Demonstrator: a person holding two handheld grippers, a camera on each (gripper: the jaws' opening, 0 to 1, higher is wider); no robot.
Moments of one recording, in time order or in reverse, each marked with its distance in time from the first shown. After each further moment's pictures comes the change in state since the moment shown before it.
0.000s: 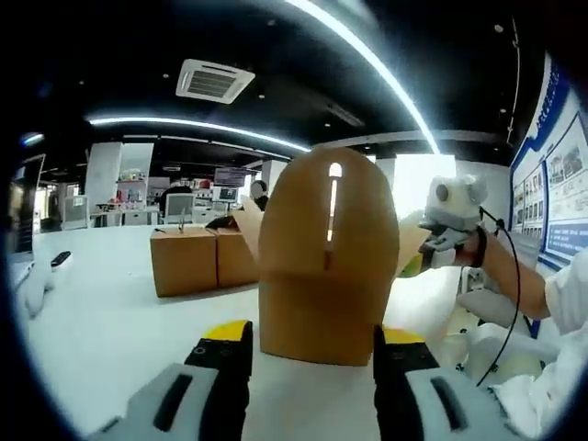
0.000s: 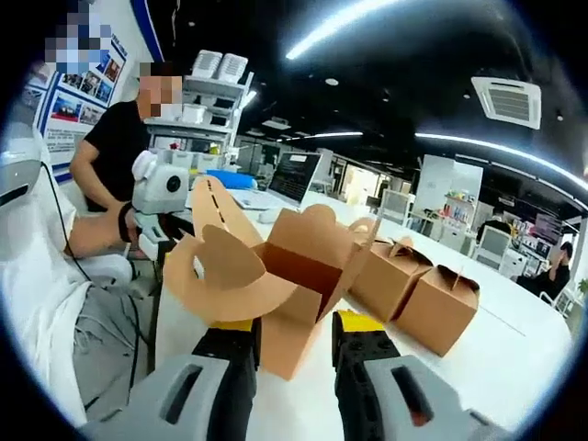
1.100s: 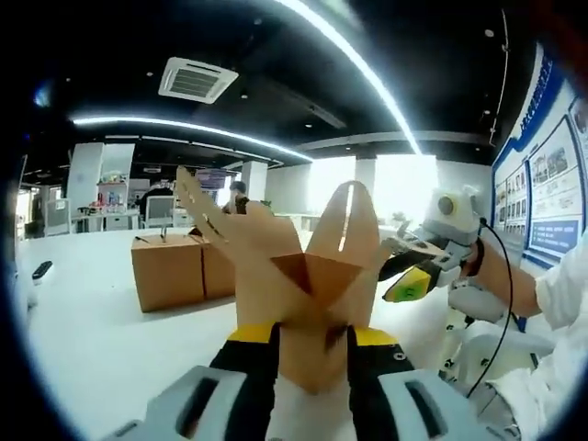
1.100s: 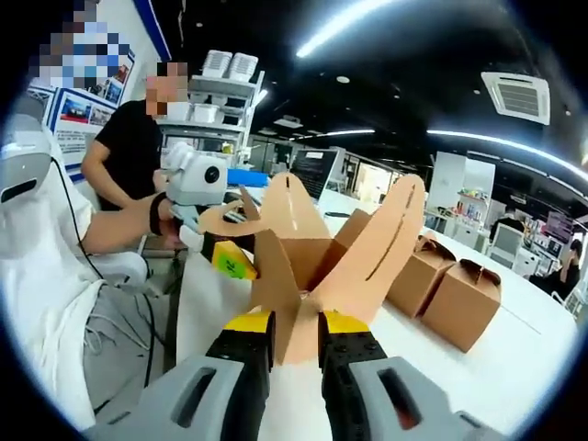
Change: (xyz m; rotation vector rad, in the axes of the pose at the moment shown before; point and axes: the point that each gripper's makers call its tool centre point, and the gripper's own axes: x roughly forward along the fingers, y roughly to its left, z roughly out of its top) left arm 0.017 0.013 0.011 0.020 -0.005 -0.091; right arm 0.007 0.027 -0.006 0.000 0.005 0.068
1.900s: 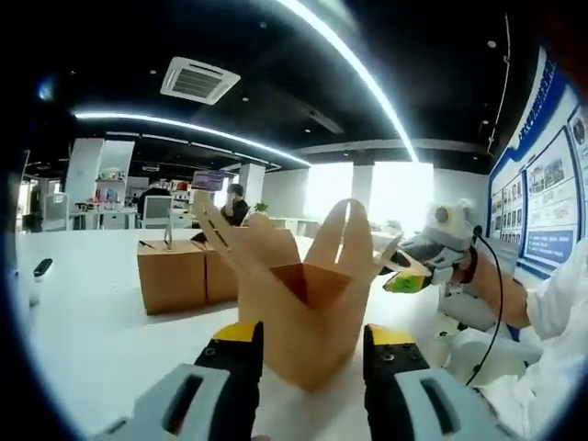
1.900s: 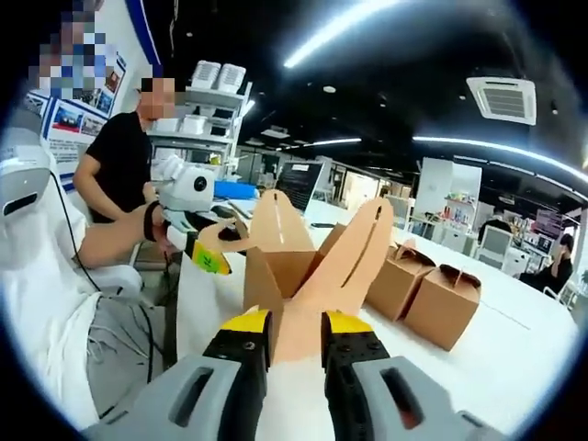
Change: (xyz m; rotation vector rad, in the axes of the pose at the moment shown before) left arm -0.018 0.000 0.013 -0.015 -0.018 -0.018; right arm -0.023 -0.012 0.014 0.024 -0.060 -0.069
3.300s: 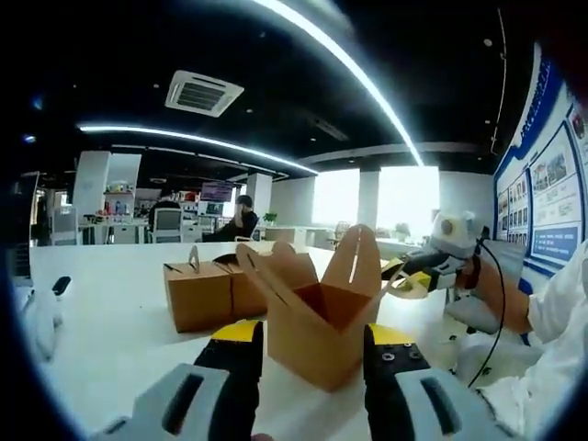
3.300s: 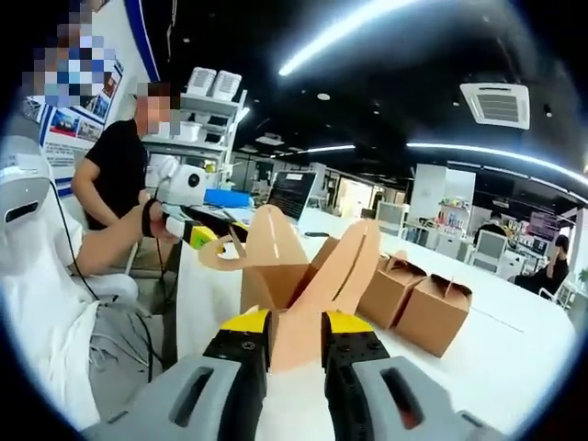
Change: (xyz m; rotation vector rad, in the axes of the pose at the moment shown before) left arm -0.030 0.017 0.027 0.017 -0.044 0.043; right arm -0.006 -0.004 0.012 0.003 -0.021 -0.028
